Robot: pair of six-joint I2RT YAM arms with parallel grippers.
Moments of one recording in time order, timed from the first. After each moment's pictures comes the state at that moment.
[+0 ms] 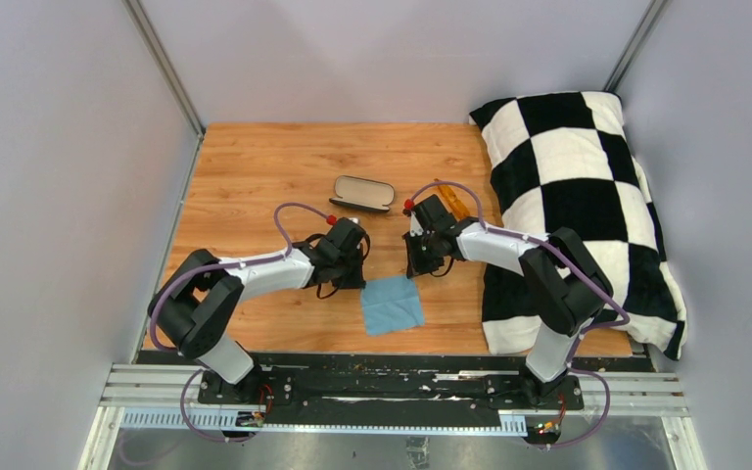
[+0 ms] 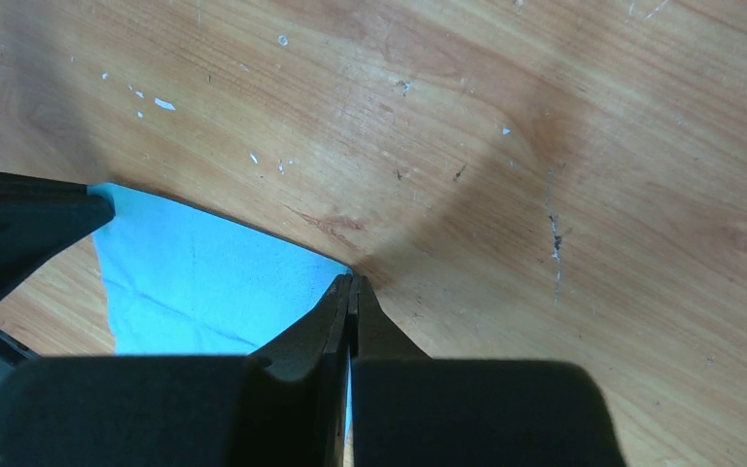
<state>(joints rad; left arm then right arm) -0.72 1.57 0.77 -0.19 -0.02 -0.72 0.62 1.75 1.01 -0.33 -0.21 0.31</state>
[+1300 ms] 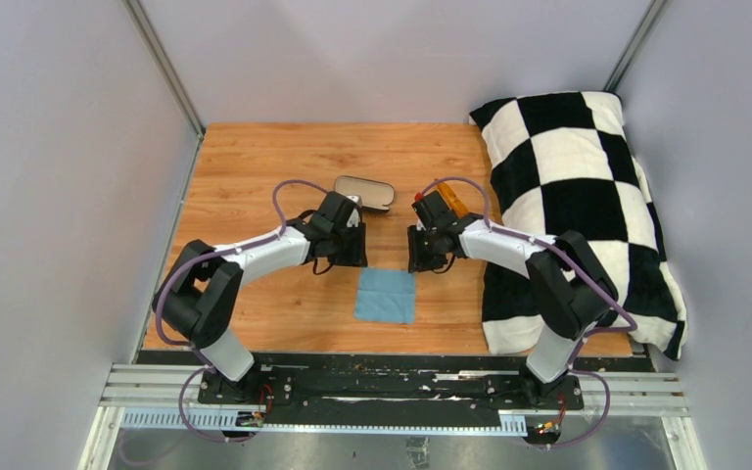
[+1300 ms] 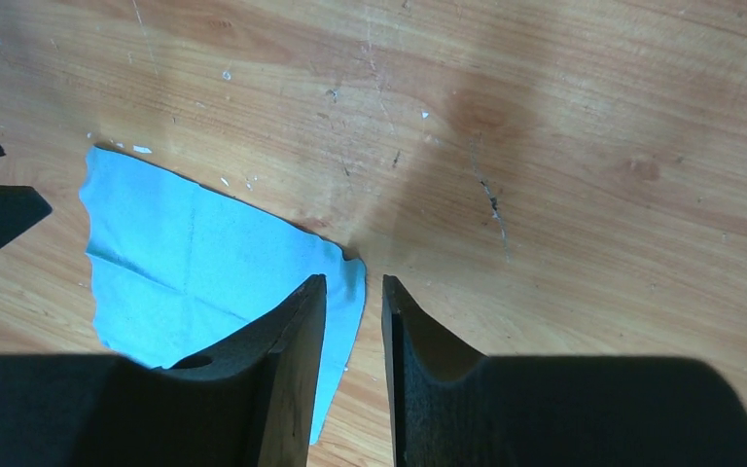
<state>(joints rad) -0.59 1.61 0.92 -0.27 0.08 -0.49 0.62 1.71 1.04 -0.39 -0.11 0.46</state>
